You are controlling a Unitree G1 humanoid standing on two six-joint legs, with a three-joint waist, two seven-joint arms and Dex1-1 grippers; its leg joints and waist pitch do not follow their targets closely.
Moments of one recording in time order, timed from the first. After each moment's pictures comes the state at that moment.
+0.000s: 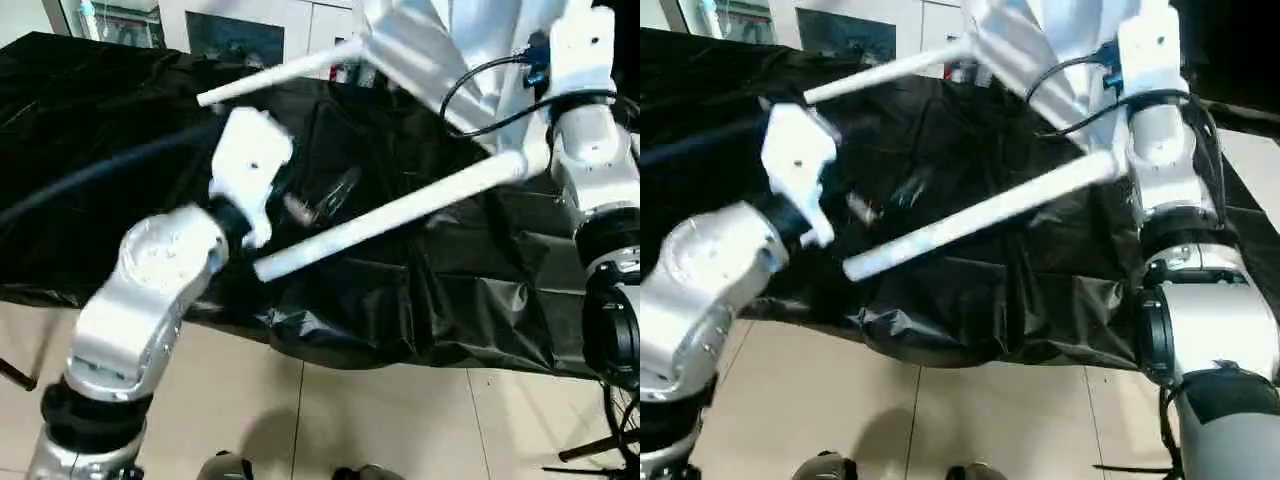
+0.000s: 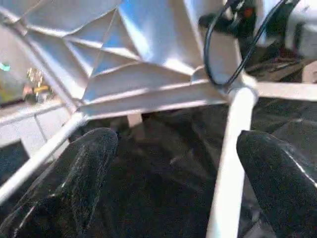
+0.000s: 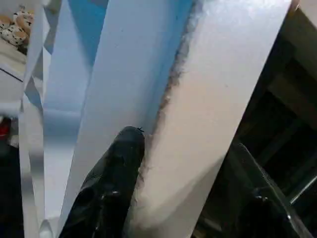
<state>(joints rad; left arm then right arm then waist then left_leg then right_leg) -0.51 0.34 -0.13 -0.48 -0.20 0.62 -0.42 -1.15 -0.49 -0.02 1.14 -0.18 -0.33 -0.09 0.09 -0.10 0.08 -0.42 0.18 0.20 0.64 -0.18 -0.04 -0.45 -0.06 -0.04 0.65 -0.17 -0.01</state>
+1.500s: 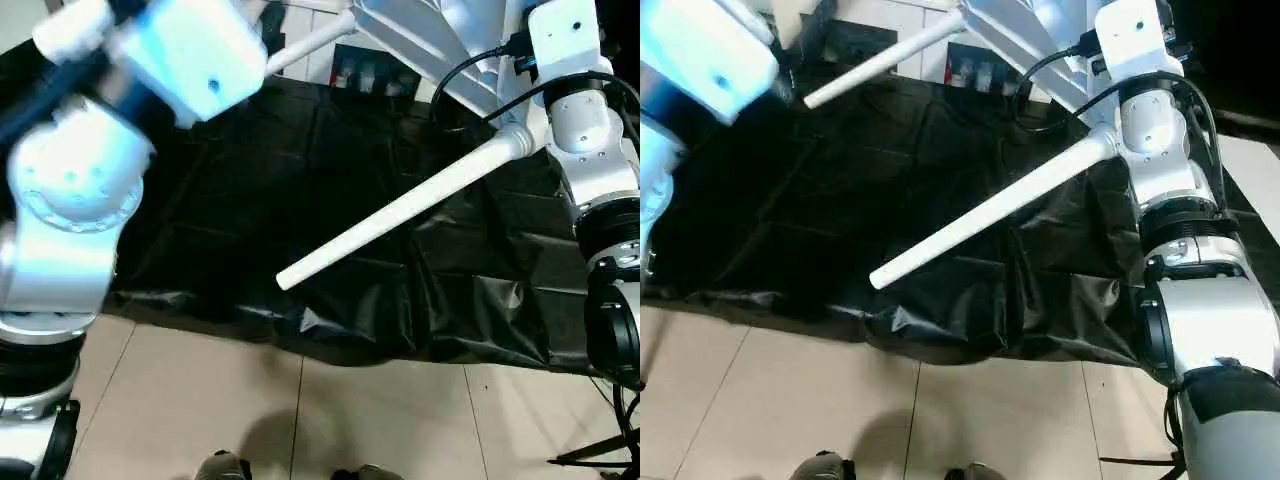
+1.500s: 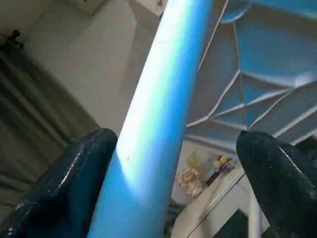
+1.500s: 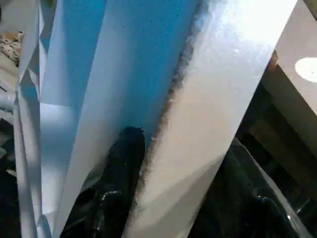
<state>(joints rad) -0.70 0.62 -0.09 -0.41 0.30 0.25 -0.29 -1.17 -0.49 0.05 1.10 -0.25 -0.35 -0.13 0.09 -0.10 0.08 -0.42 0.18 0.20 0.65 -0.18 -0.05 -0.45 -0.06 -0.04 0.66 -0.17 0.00</state>
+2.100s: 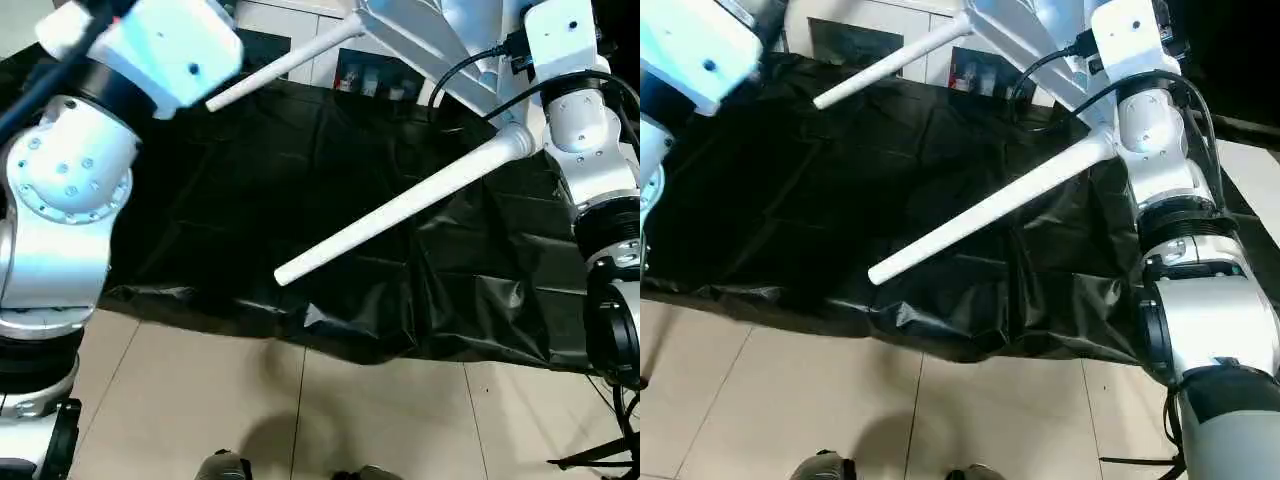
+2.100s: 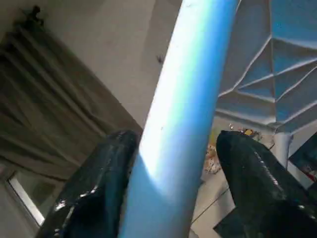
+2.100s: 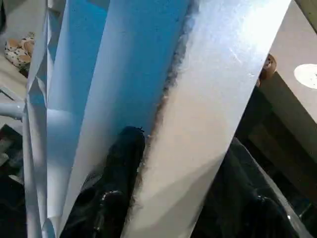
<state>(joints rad) -0.70 0.61 -0.04 -0.38 0.35 0.30 -0.27 -1.17 -0.49 0.07 1.10 -0.25 -0.35 -0.14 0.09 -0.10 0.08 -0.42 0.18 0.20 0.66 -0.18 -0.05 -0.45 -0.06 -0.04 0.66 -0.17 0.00</state>
